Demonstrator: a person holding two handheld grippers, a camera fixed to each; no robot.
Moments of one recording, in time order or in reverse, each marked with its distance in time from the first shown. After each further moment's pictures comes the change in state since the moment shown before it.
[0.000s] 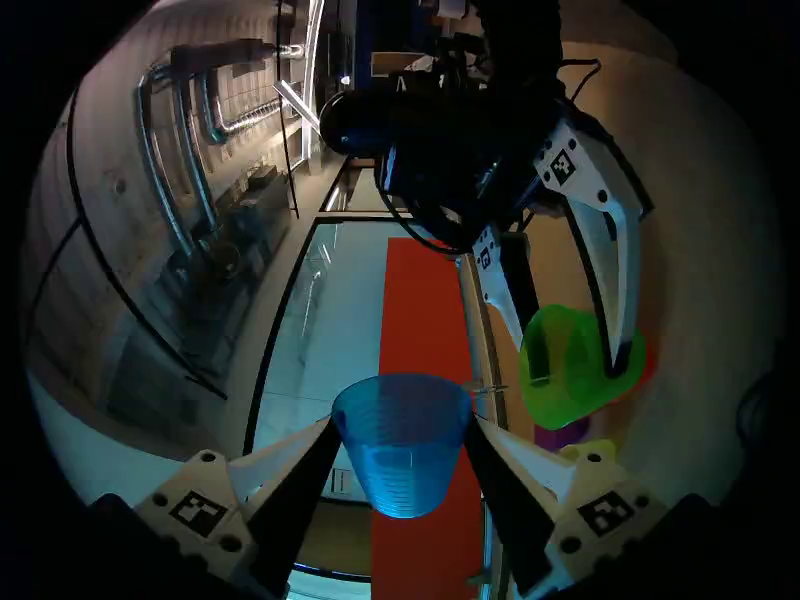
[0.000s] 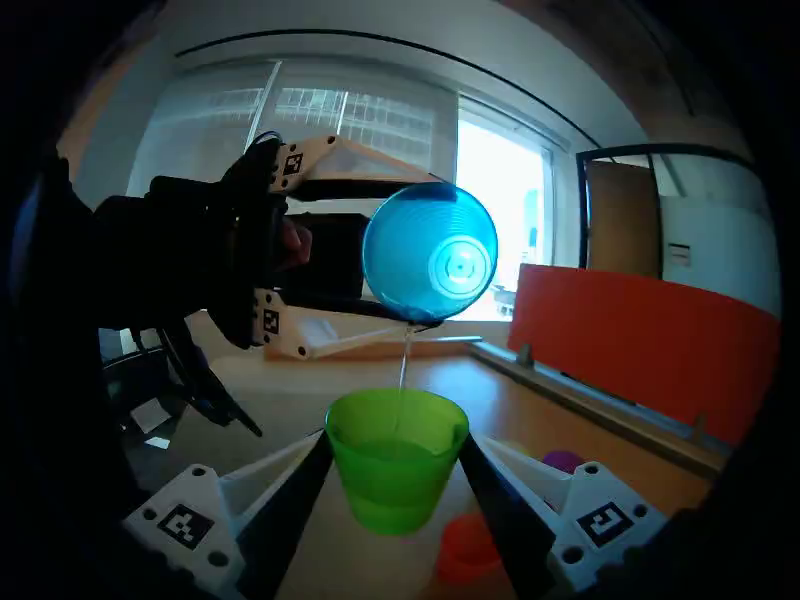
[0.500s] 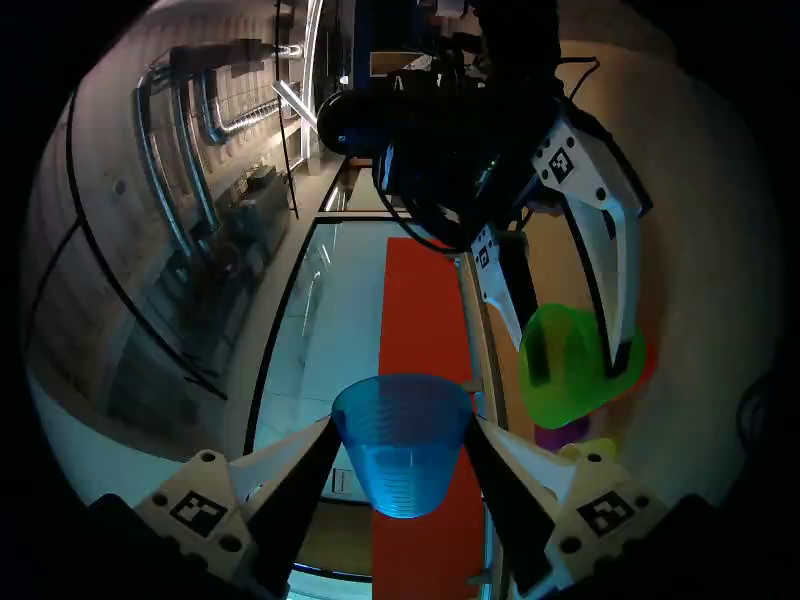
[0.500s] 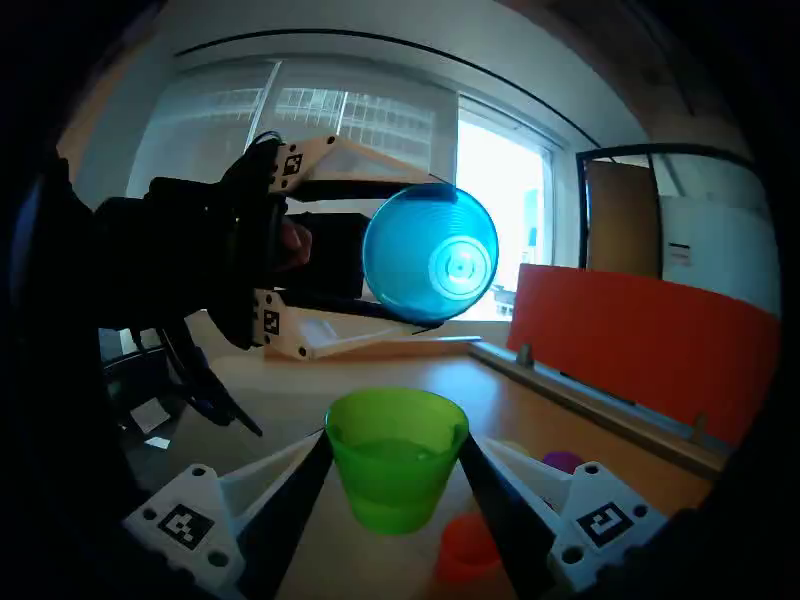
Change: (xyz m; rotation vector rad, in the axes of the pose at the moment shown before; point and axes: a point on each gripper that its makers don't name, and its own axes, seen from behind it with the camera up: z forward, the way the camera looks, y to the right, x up) left arm -0.002 0.002 0.002 -0.001 -0.002 0.004; right arm 0.001 0.001 0.000 -0.001 -0.001 0.000
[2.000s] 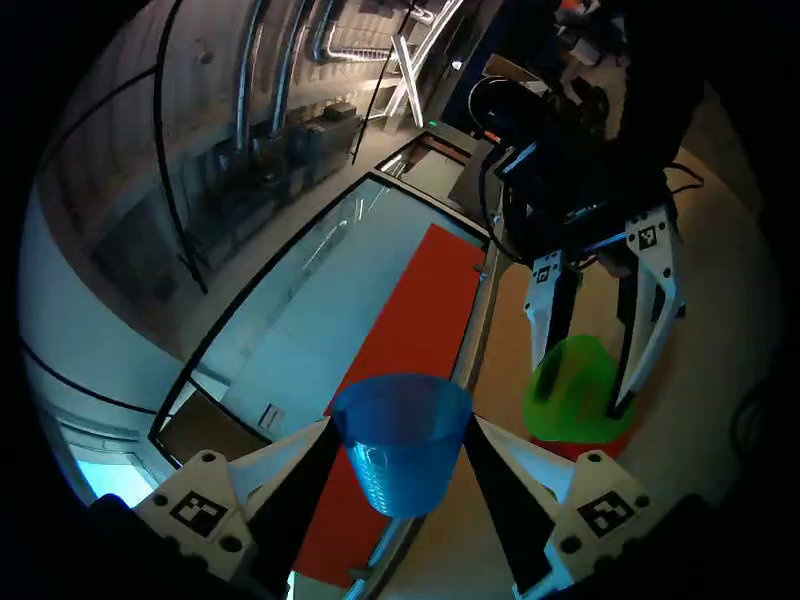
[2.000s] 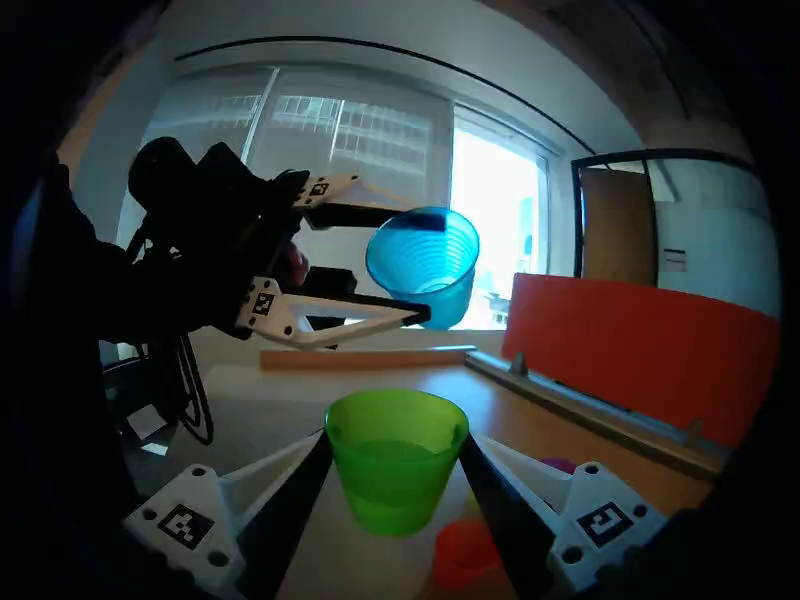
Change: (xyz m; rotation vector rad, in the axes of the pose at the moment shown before) left arm -0.032 0.006 -0.002 0.013 -0.065 -0.500; right arm 0.008 0.002 -0.001 -0.017 0.032 -0.001
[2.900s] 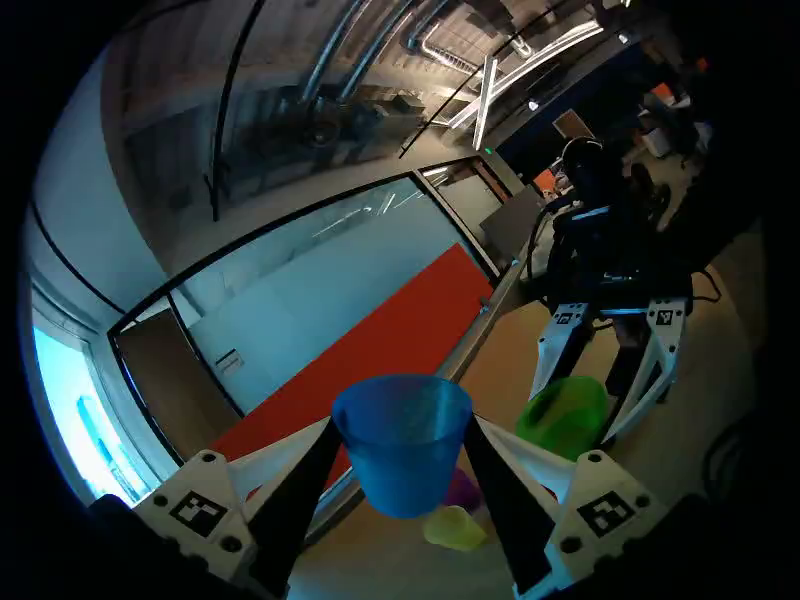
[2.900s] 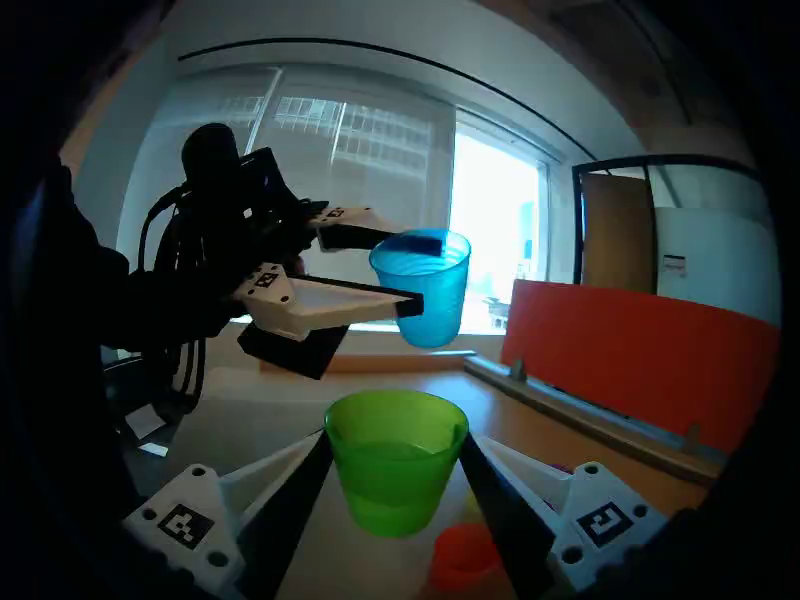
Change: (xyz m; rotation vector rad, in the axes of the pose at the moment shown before) left arm -0.010 -0.006 -0.009 -0.025 0.014 -0.387; right arm 0.007 -0.003 -0.002 -0.004 0.012 -0.012
